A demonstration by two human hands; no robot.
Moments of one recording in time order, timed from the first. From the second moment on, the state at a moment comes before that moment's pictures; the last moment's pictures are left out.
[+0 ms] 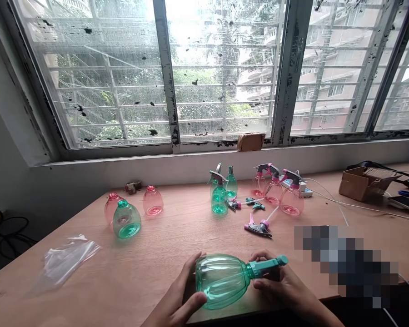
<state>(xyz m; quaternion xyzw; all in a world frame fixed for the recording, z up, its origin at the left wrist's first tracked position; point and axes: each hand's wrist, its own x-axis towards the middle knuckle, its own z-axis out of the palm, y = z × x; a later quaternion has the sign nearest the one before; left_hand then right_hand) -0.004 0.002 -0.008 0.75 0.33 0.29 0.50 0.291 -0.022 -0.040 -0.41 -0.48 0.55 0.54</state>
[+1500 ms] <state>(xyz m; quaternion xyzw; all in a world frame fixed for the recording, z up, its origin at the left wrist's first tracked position) -0.003 0.002 -0.004 0.73 0.40 0.28 0.47 0.293 -0.022 -0.050 -0.41 -0.51 0.52 0.55</state>
